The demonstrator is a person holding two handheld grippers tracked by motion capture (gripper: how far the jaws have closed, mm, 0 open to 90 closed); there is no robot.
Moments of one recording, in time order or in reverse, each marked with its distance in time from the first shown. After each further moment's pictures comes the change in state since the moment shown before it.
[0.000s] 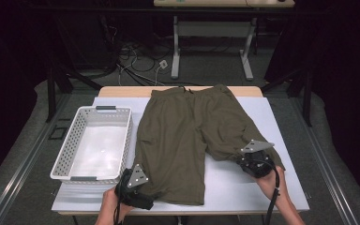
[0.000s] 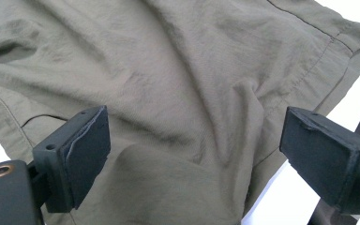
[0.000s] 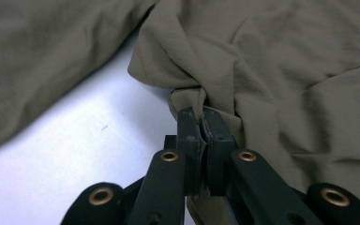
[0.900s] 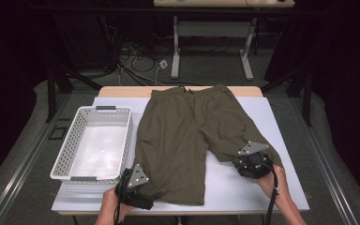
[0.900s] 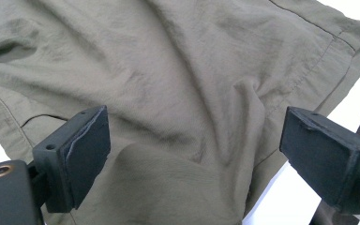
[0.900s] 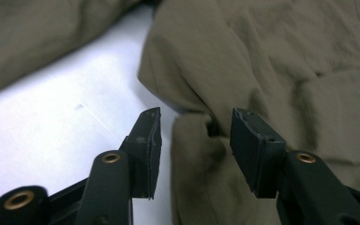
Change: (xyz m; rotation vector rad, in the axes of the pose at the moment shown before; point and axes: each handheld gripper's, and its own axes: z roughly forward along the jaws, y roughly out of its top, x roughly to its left) left arm 0.001 0.000 0.000 0.004 0.008 0.001; right arm 0.004 -0.002 0.012 0.069 -0.058 -0.130
